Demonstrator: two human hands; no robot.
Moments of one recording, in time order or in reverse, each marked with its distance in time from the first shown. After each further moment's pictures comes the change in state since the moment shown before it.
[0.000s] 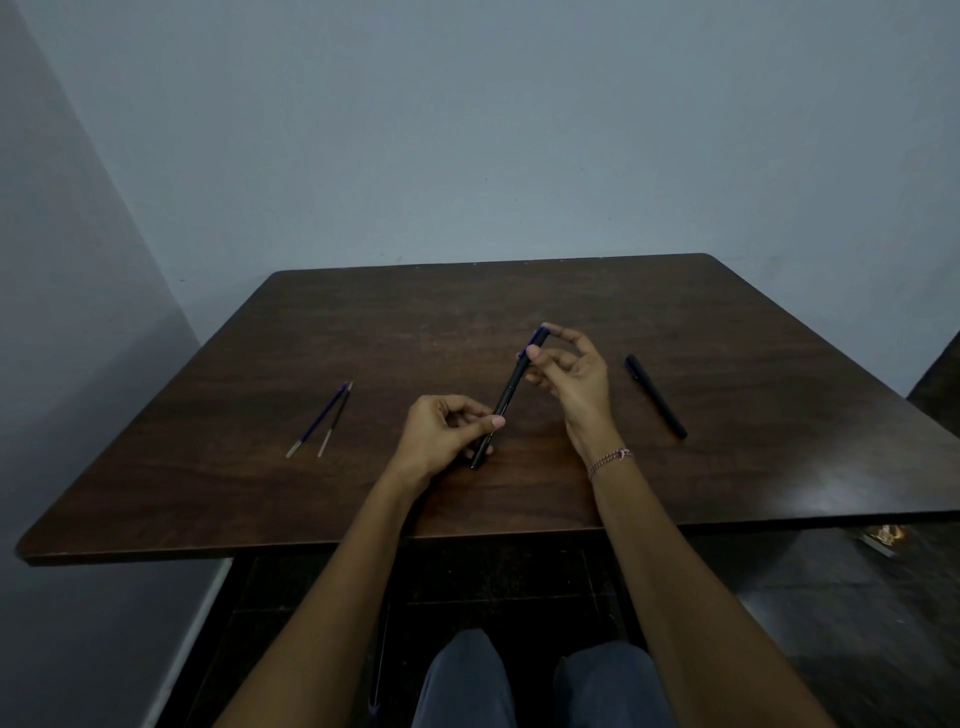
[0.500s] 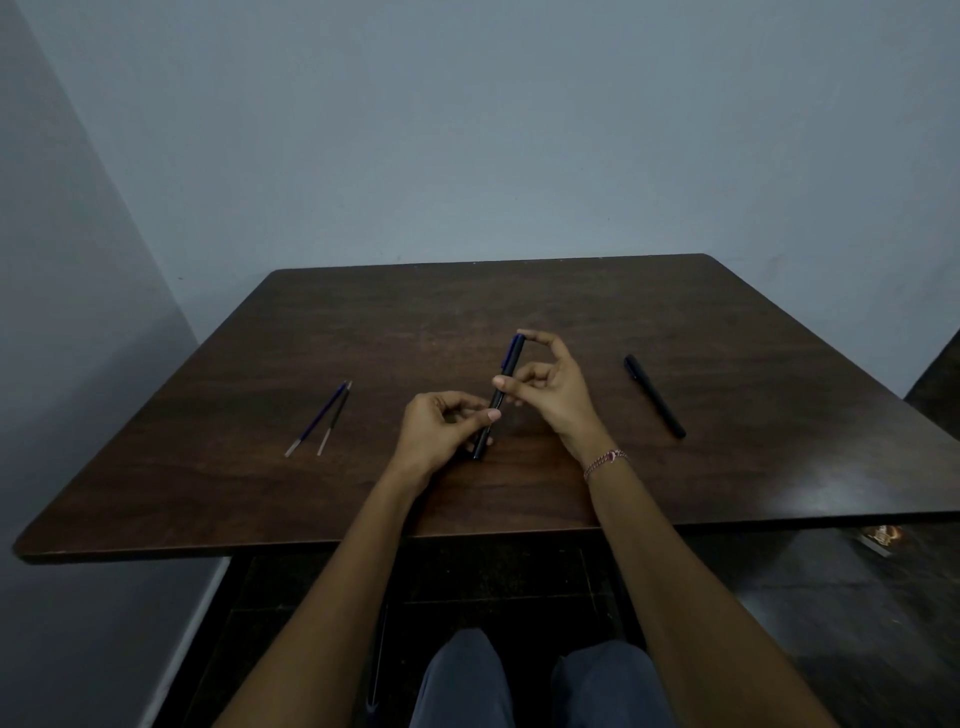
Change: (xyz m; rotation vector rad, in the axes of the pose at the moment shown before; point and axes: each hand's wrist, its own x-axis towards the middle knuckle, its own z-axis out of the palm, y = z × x) left_hand 0.003 -0.003 0.001 -0.066 0.051 0.002; right_hand -0.001 0.009 0.001 -0.271 -0.241 -0.004
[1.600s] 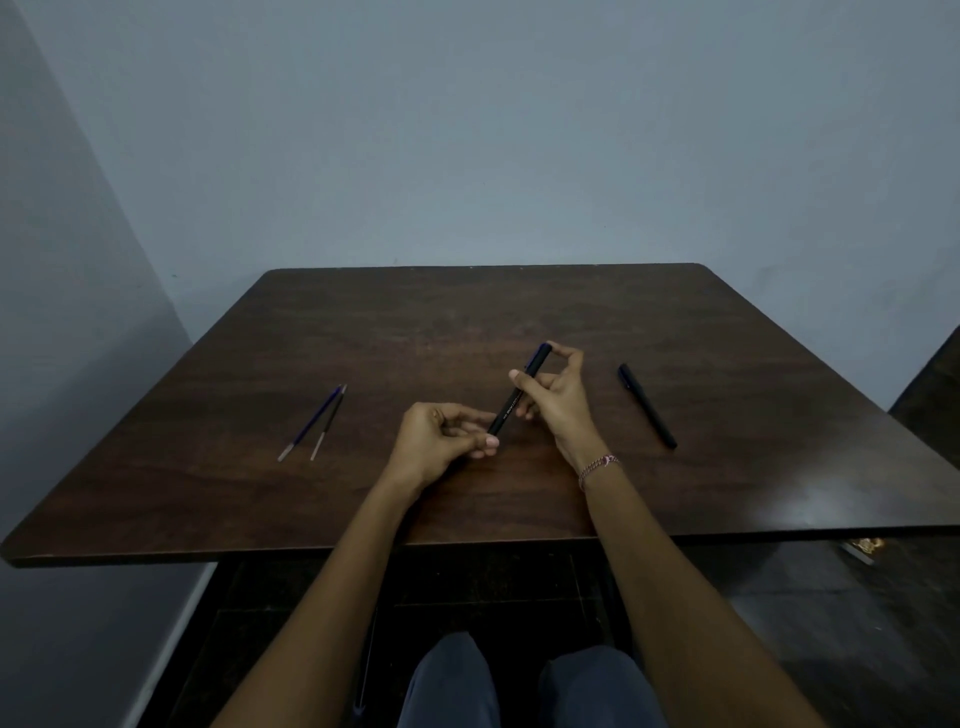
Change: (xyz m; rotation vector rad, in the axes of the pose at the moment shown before) left_hand -0.003 0.001 0.000 0.032 -0.102 -0.022; right_hand 0.006 0.005 -0.005 -0.014 0.169 0.144
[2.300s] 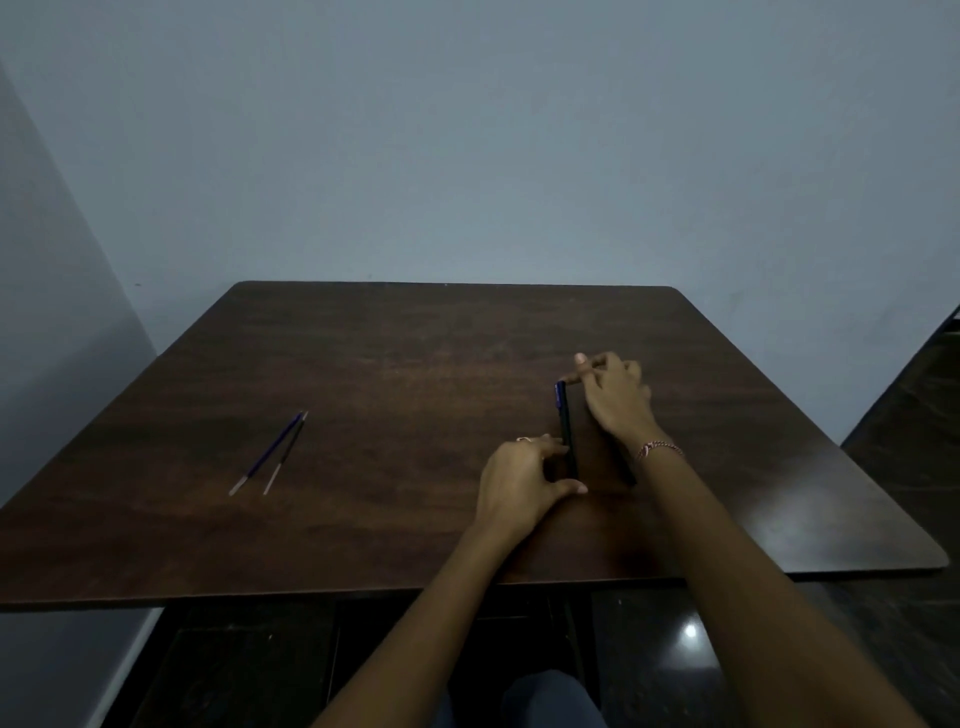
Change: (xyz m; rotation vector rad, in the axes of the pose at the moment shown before) left_hand 0.024 0.017 0.121 0.664 0.009 0.222; right_hand 0.049 -0.033 -0.104 -0.967 0.120 0.047
